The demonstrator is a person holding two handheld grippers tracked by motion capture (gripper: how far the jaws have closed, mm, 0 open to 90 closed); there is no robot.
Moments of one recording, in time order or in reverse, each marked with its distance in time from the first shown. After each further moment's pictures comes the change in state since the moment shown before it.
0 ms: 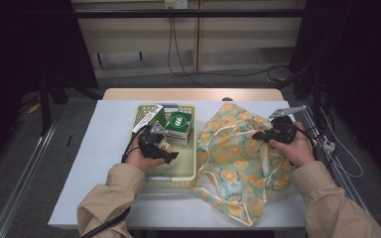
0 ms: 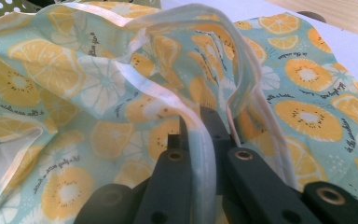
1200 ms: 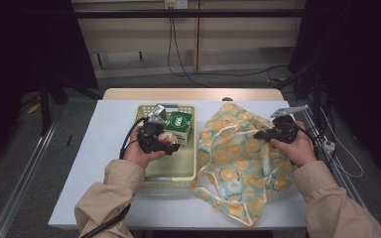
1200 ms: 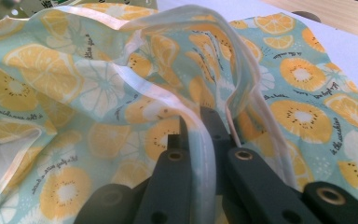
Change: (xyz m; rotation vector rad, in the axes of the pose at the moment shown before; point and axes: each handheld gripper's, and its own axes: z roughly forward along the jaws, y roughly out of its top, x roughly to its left) left arm -0.011 0.037 -0.043 -0.044 -0.009 -0.099; right arm -0.003 0.000 -0.002 -0.002 -0.006 0.008
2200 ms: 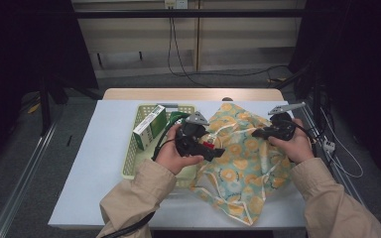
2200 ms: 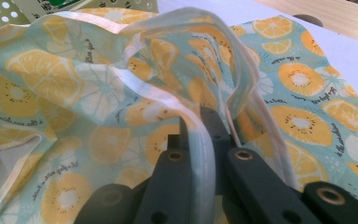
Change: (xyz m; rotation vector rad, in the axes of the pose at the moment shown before) left arm -0.100 0.060 0.016 -0.103 -0.285 0.127; right arm 0.001 0.009 0.003 0.011 0.000 -0.002
